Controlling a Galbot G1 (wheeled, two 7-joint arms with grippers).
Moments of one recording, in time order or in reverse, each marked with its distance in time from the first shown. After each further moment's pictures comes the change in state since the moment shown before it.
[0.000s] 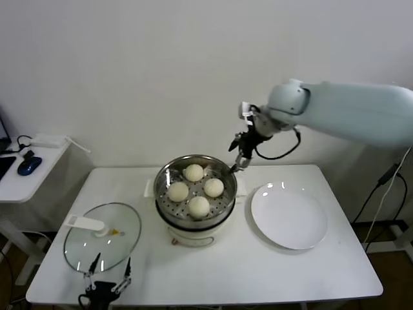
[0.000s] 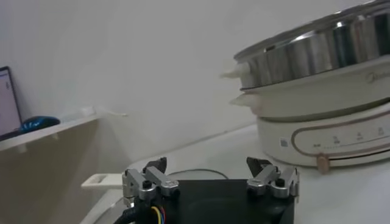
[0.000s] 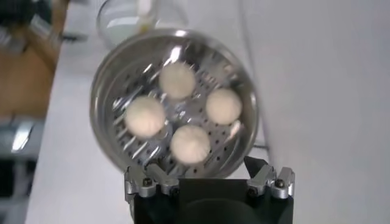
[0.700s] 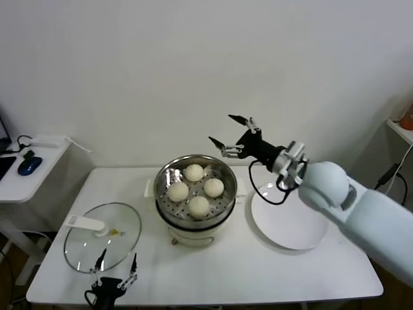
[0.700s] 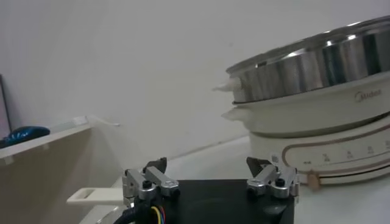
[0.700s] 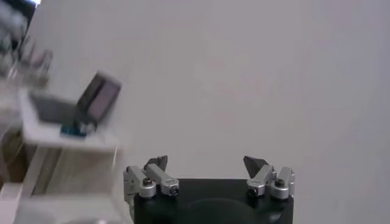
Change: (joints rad) left arm -0.010 -0.043 0.010 -0.026 0.019 -0.007 0.025; right arm -1.251 -0.271 1.320 0.523 -0.334 0.331 0.663
